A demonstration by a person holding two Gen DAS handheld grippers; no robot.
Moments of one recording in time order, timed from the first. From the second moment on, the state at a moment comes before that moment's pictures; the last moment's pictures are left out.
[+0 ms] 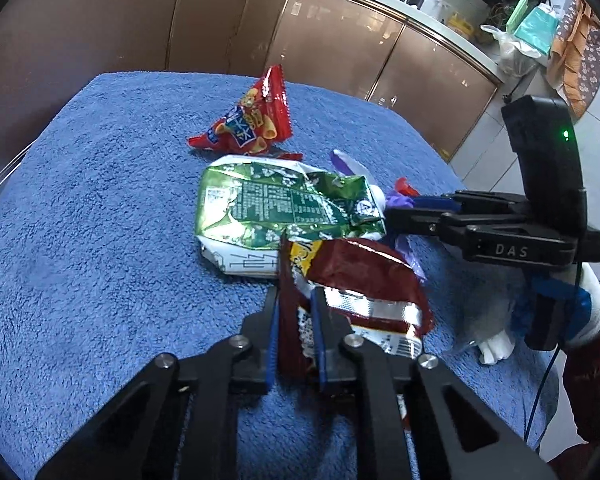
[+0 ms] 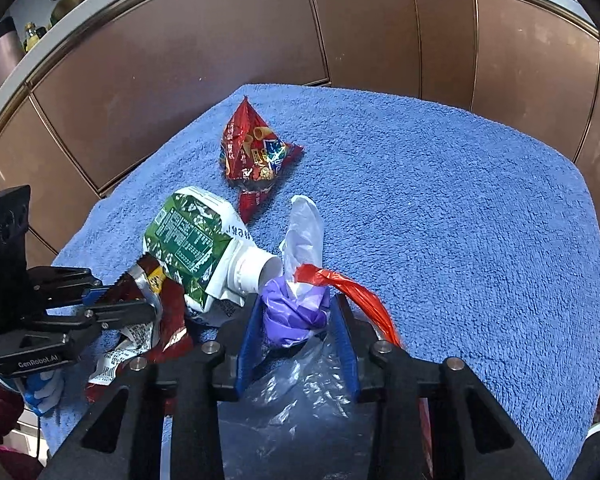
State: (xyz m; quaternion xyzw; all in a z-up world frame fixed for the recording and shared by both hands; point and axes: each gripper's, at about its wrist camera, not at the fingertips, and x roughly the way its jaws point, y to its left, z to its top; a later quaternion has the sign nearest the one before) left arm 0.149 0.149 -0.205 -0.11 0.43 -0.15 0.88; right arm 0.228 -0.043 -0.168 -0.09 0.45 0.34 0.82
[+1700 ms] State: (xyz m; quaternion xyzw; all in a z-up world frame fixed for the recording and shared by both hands) left arm 0.098 -0.030 -0.052 -0.05 0.34 -0.27 0.90; right arm 0.044 -0.347 -0.078 0.13 0.29 0.10 0.94
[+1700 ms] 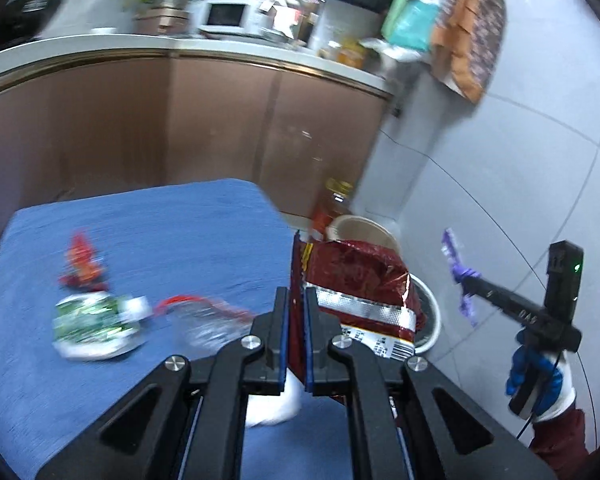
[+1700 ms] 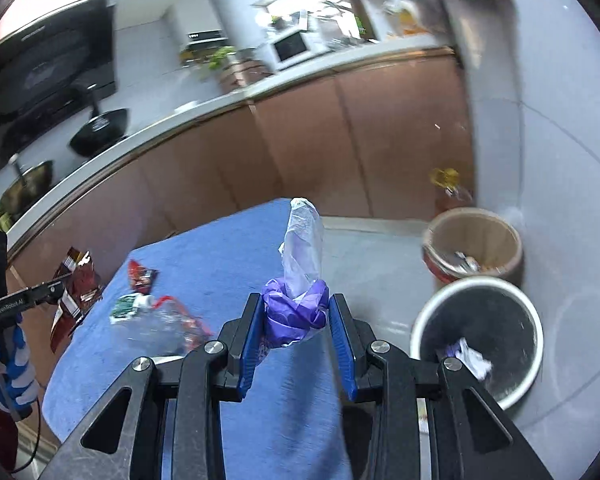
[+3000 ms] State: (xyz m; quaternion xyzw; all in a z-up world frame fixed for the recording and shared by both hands) left arm 0.250 -0.372 -0.170 0.00 0.46 -0.36 0.81; right arm 0.097 -0.496 -0.201 0.16 0.38 -0.14 0.90
